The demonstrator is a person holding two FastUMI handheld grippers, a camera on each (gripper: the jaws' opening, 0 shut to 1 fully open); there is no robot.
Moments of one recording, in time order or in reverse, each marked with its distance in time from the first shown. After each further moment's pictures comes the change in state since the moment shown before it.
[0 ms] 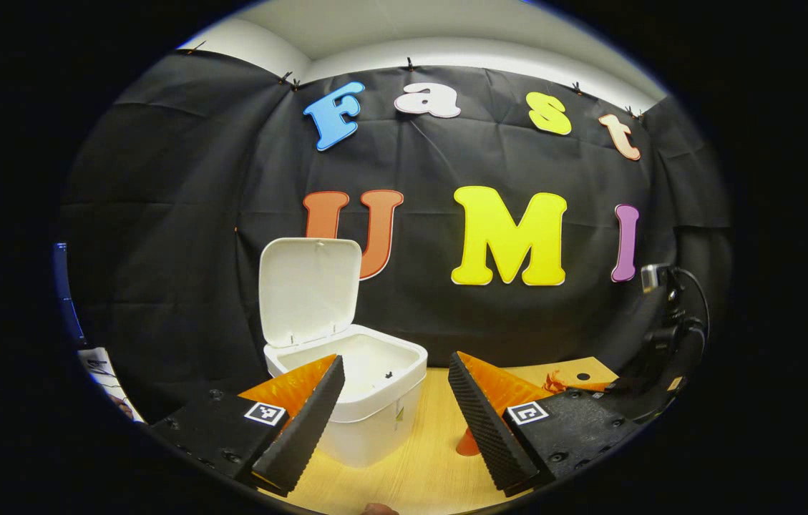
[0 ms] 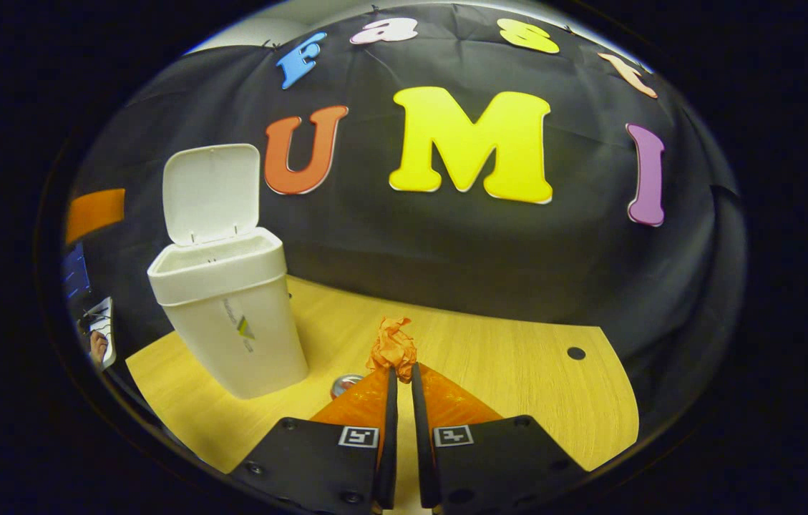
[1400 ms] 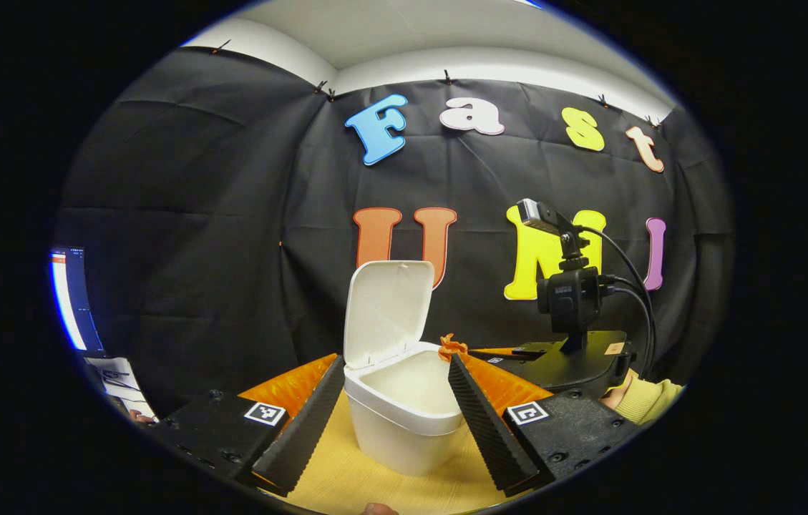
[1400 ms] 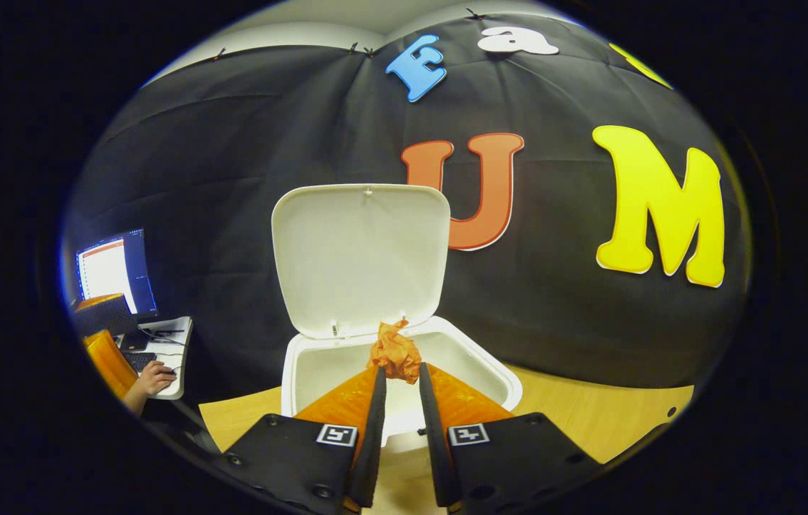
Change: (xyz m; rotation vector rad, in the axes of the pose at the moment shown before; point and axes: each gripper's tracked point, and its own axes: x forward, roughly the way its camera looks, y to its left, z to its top) left arm -0.011 0.106 0.019 -0.002 -0.049 0.102; right arm 0.085 0.251 0.093 -0.089 -0.056 0.421
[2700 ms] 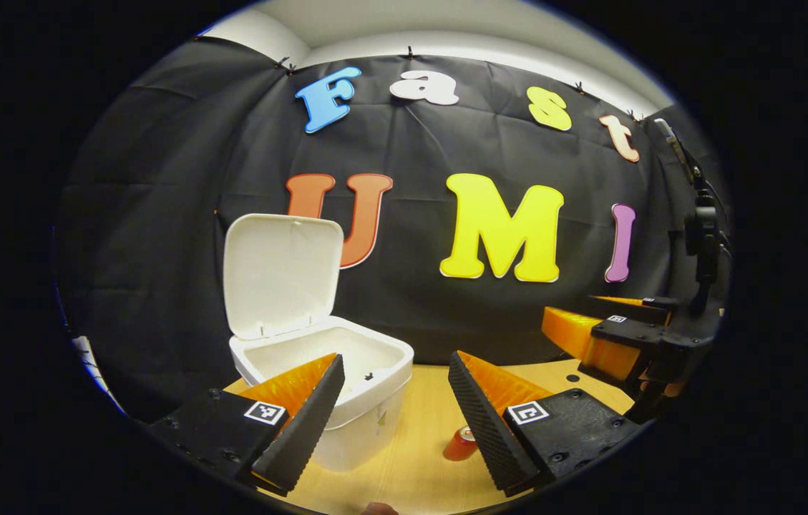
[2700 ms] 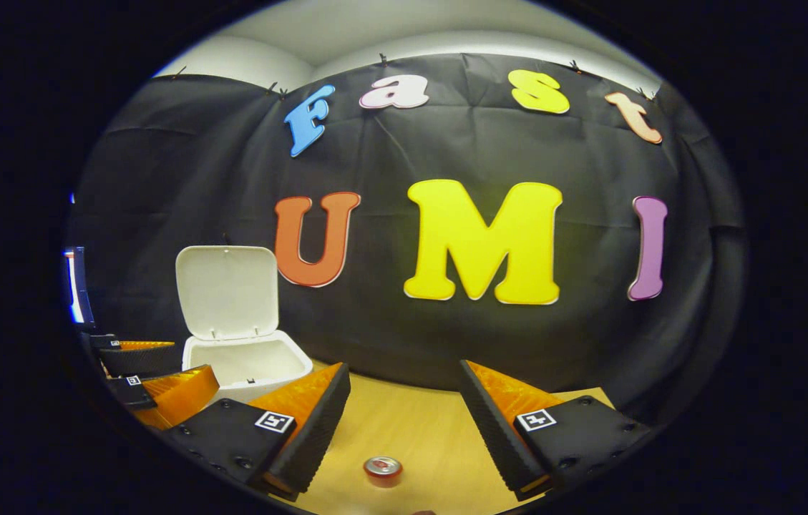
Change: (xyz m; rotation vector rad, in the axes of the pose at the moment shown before) left arm 0.041 -0.147 -0.053 -0.037 0.106 -0.202; right arm -0.205 -0.189 0.017 0.031 -0.200 -0.507
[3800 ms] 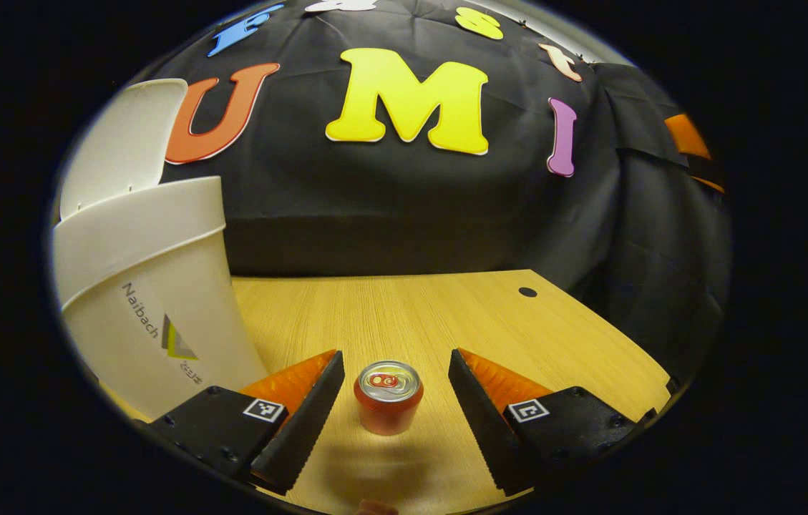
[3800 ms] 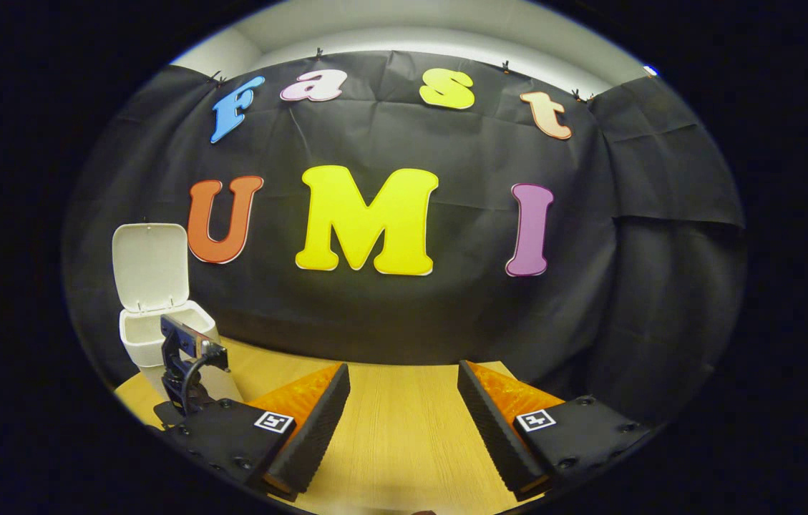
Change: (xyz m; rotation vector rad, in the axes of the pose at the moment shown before) left arm 0.094 -0.112 -0.207 0.082 0.321 -0.273; right arm -0.087 -0.107 -0.041 0.025 0.080 -0.344
